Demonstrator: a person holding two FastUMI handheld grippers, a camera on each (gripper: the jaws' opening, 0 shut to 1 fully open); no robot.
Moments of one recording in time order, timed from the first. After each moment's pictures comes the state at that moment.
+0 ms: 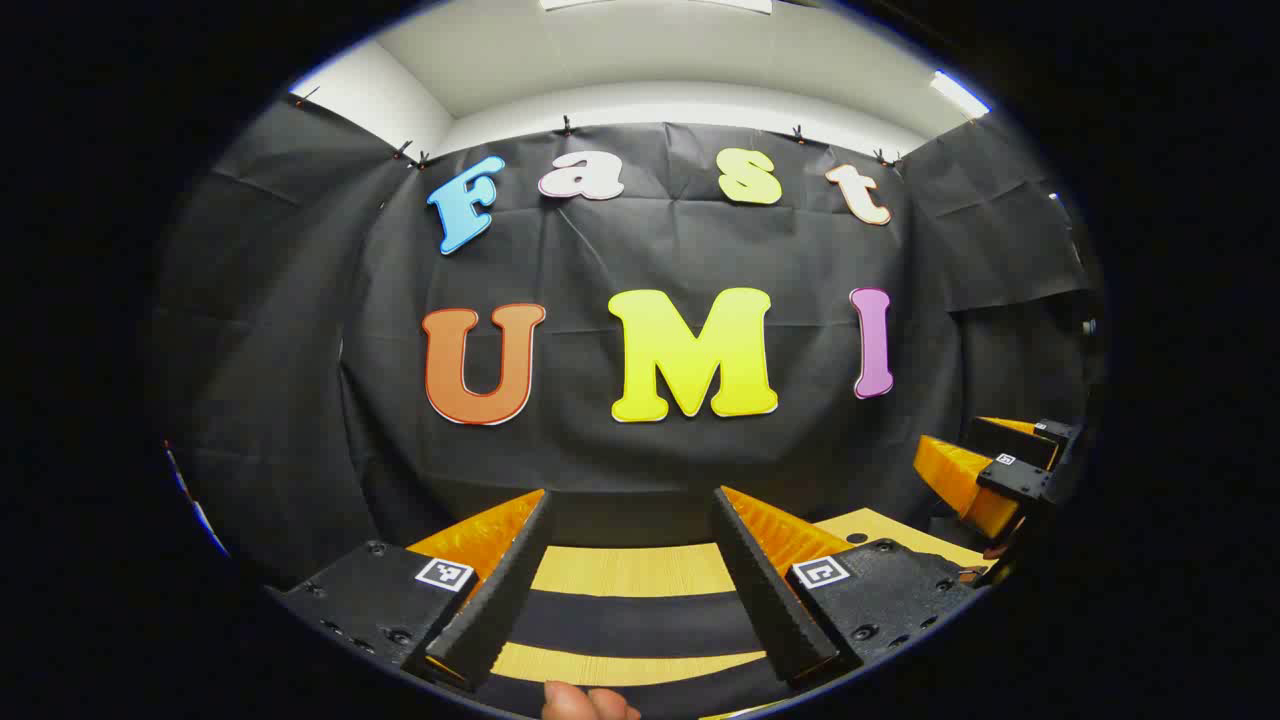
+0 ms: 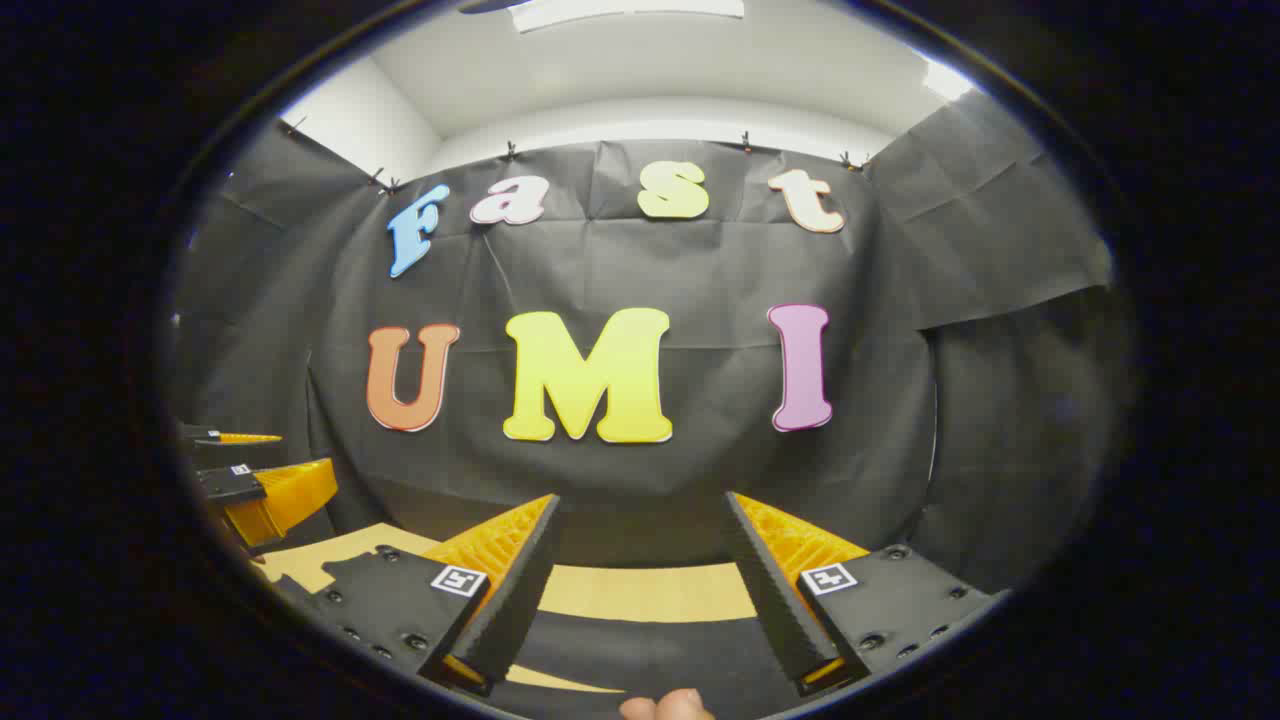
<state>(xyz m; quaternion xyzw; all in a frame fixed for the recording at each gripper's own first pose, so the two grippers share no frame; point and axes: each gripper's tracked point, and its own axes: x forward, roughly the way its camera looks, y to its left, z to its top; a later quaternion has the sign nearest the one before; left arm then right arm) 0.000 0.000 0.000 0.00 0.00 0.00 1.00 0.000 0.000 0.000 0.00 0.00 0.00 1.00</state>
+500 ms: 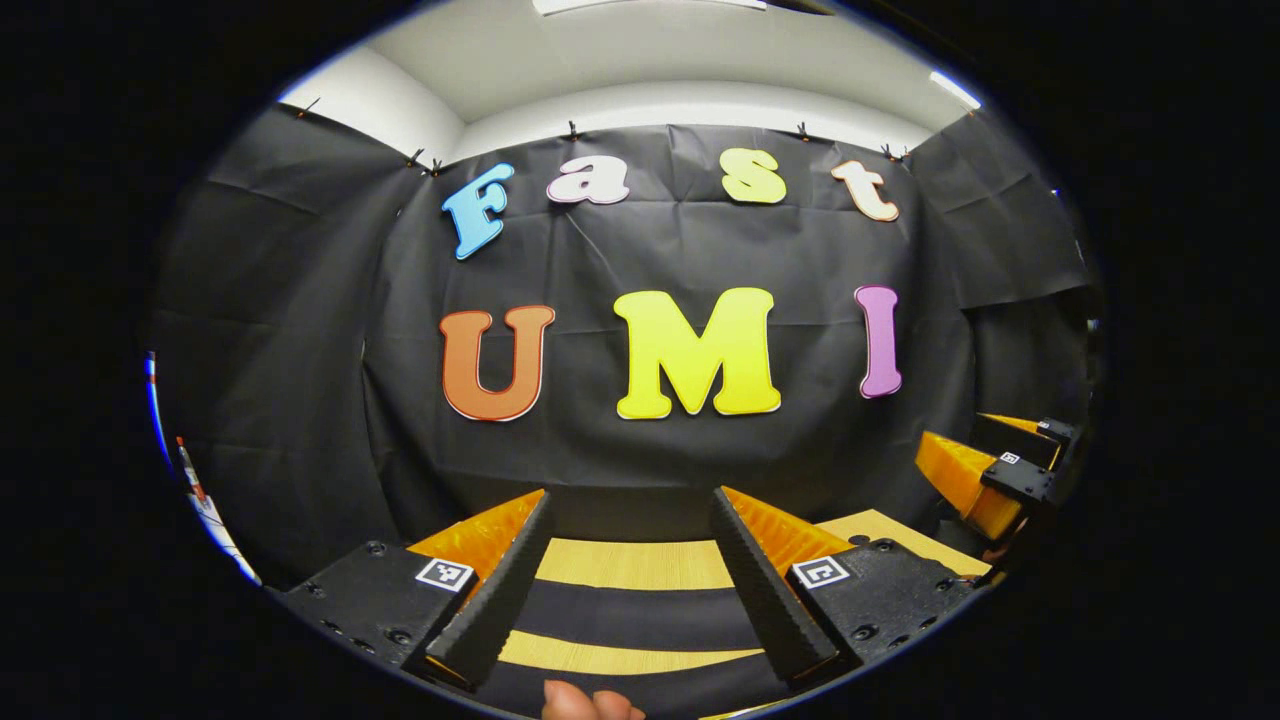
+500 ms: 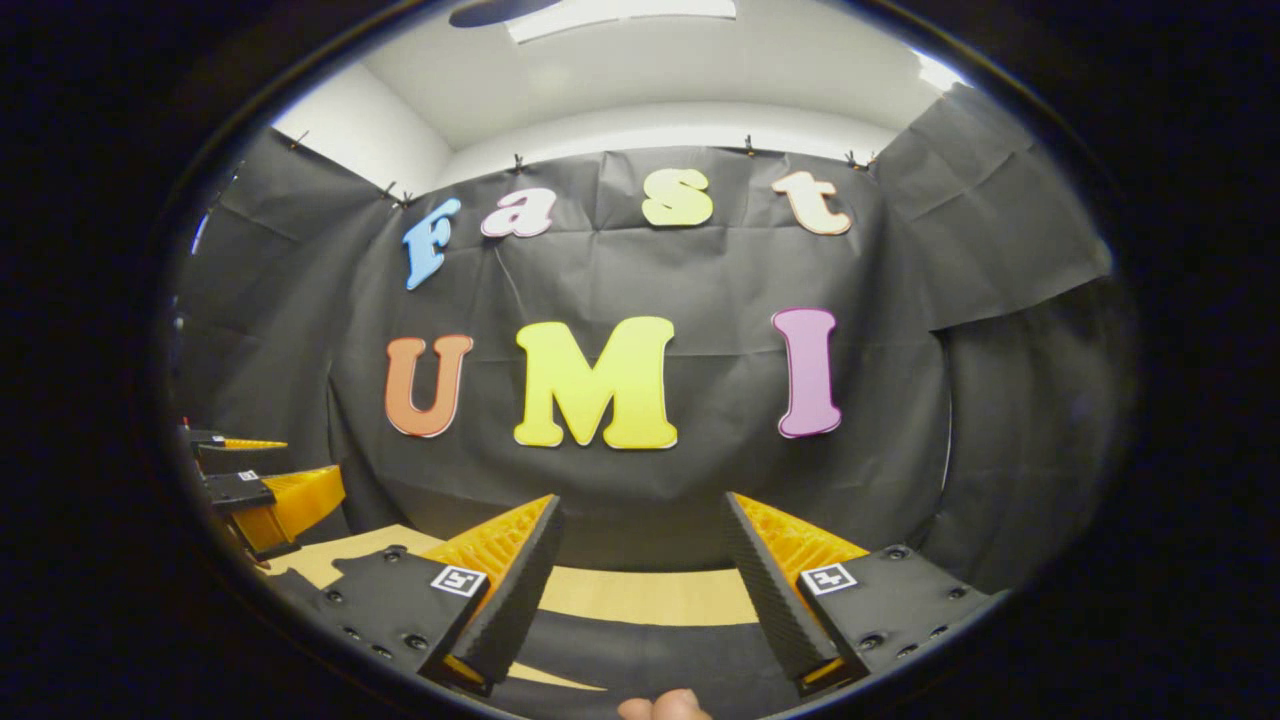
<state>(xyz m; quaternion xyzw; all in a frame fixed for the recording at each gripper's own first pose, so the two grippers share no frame) -0.027 -0.030 0.000 0.01 0.00 0.03 1.00 -0.005 -0.028 -0.003 0.01 -0.01 0.04 1.00</state>
